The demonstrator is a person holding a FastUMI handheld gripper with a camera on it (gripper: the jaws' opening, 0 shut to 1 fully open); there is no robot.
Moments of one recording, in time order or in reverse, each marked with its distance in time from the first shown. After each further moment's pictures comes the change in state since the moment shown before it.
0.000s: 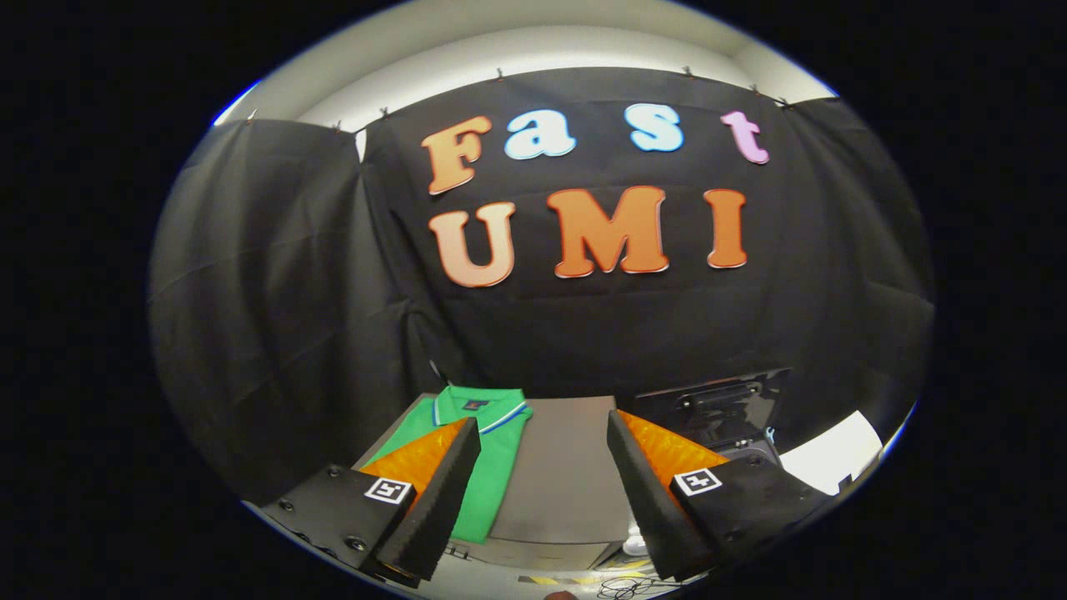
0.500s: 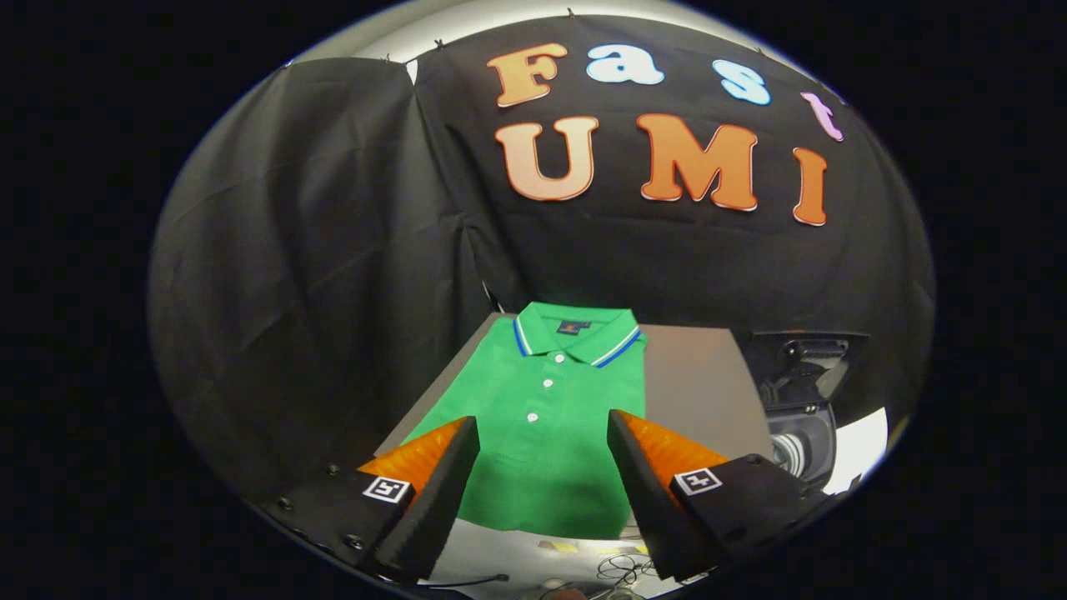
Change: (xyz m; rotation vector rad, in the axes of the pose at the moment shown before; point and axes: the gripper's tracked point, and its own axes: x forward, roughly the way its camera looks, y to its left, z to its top) arm 0.074 0.114 -0.103 -0.047 0.265 0.092
